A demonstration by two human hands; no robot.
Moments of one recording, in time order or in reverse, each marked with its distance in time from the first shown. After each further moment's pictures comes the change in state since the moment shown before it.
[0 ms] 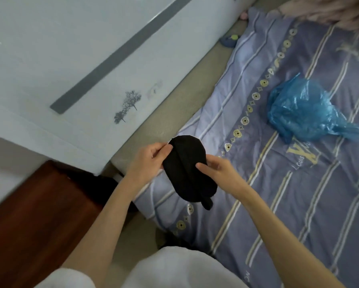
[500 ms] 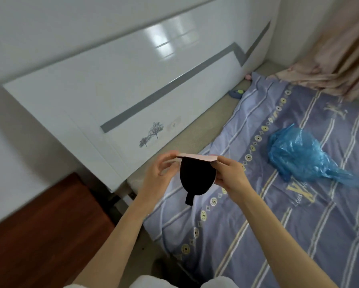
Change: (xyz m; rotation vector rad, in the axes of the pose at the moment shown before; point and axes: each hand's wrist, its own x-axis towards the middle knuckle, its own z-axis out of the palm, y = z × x) left_hand -0.072 0.038 -0.033 -0.297 0.192 0.178; right_hand -0.024 -0.084 0.027 0.280 0.237 0.043
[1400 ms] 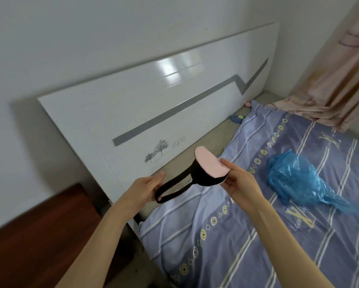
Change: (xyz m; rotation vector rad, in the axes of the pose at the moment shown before) left_hand 0.000 -0.007 -0.061 -0.108 -0.168 -0.330; right_hand -0.009 -0.027 -0.008 0.475 0.028 0.027
